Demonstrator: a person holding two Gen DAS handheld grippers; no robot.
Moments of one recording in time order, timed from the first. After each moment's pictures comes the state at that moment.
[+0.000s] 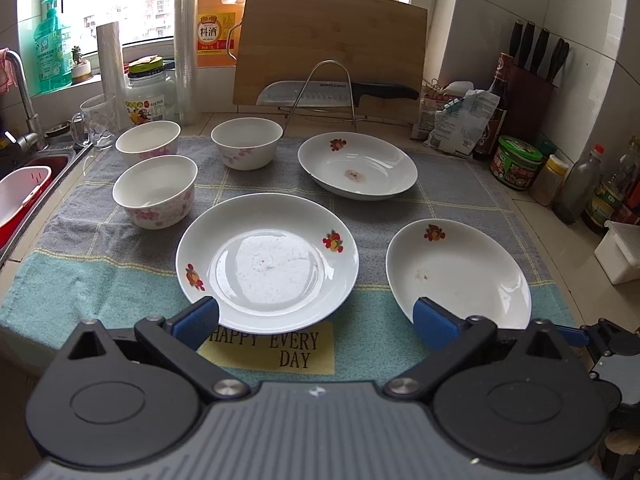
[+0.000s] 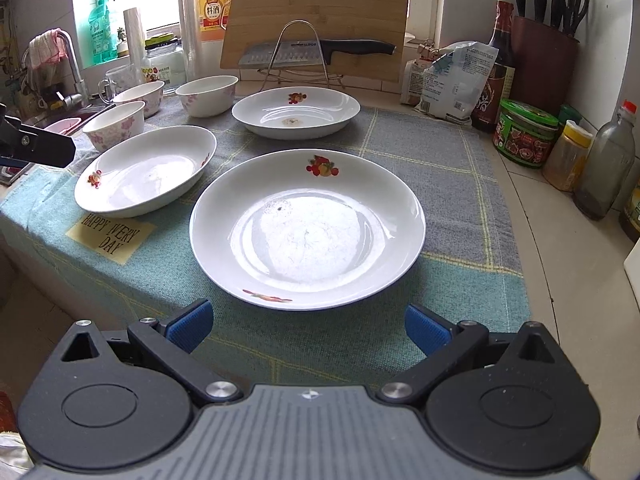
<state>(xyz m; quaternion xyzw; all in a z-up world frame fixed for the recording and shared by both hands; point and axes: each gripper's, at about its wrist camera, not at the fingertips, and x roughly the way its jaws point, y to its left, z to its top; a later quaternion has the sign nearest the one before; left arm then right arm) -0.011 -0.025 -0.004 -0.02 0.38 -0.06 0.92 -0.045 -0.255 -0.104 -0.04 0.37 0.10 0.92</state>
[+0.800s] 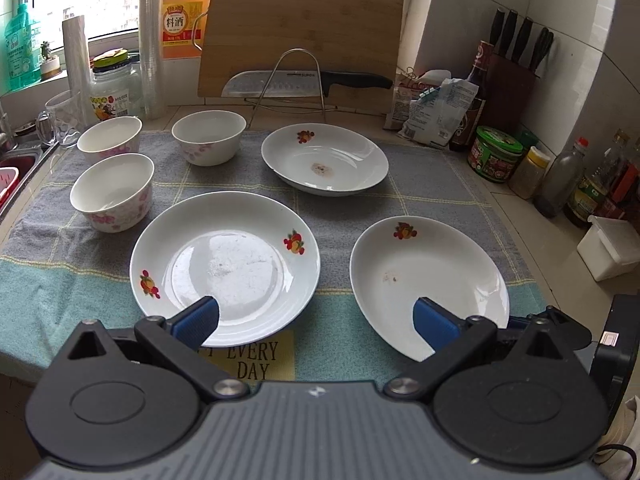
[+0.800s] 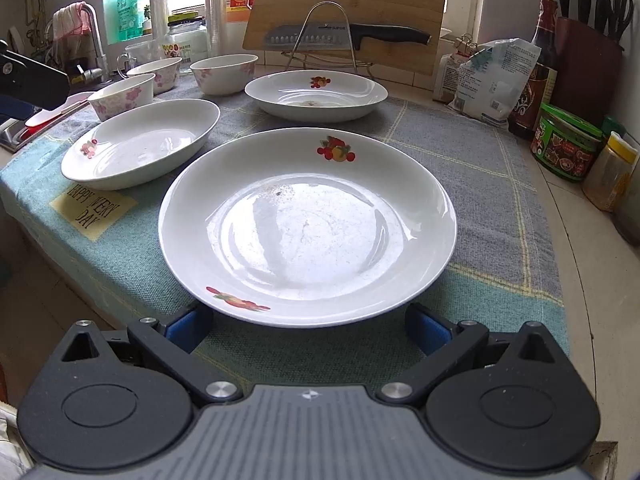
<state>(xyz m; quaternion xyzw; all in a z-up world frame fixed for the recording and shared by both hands) 0.013 -0.047 -0.008 -0.03 0.40 -0.11 0.91 -0.013 -0.262 -0.137 -0.08 0.36 0.15 0.92</state>
